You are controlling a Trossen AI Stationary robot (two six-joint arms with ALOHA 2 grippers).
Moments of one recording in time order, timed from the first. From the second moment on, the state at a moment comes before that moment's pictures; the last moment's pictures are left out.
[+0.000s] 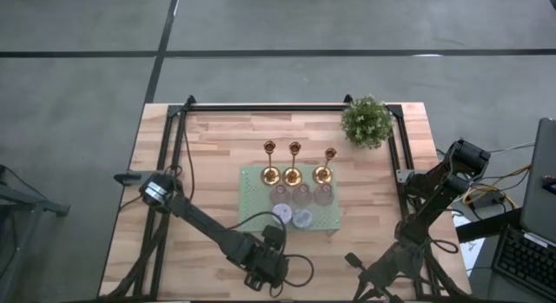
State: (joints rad) left arm -0.58 2.09 1.72 -0.82 -0.15 -0.11; right arm 0.99 1.55 0.66 0.69 0.21 0.39
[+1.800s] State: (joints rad) left arm -0.65 2.20 1.83 -0.95 -0.11 0.25; right arm 1.00 1.56 0.66 0.74 0.24 0.39
